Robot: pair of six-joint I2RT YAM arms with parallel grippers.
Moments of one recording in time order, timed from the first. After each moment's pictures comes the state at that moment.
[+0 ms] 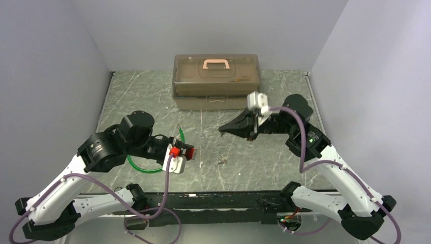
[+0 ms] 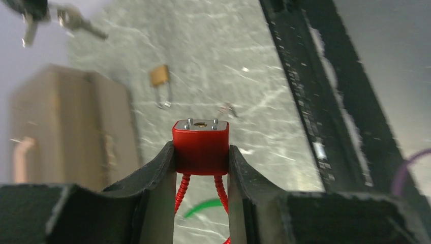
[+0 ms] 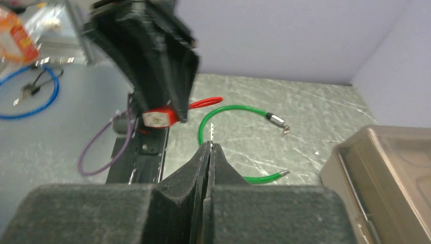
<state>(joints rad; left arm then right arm) -0.97 0.88 1.34 -0.96 0.49 0.89 0.64 0.95 1.16 -0.13 -0.89 -0.04</state>
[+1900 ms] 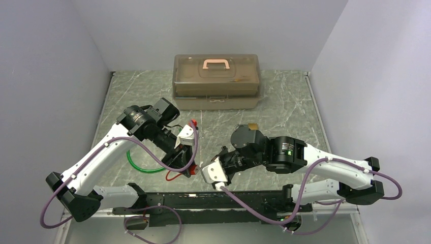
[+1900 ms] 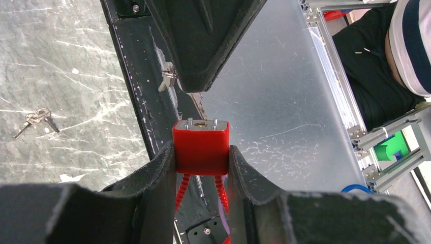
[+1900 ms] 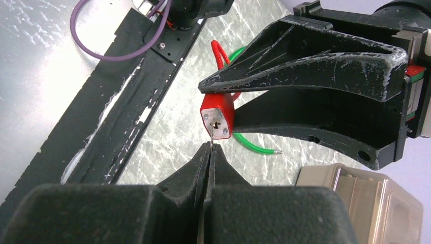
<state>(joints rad) -0.70 1.21 1.38 -1.41 1.11 0.80 1.35 1.13 1.33 -0.72 -0.33 -0.78</state>
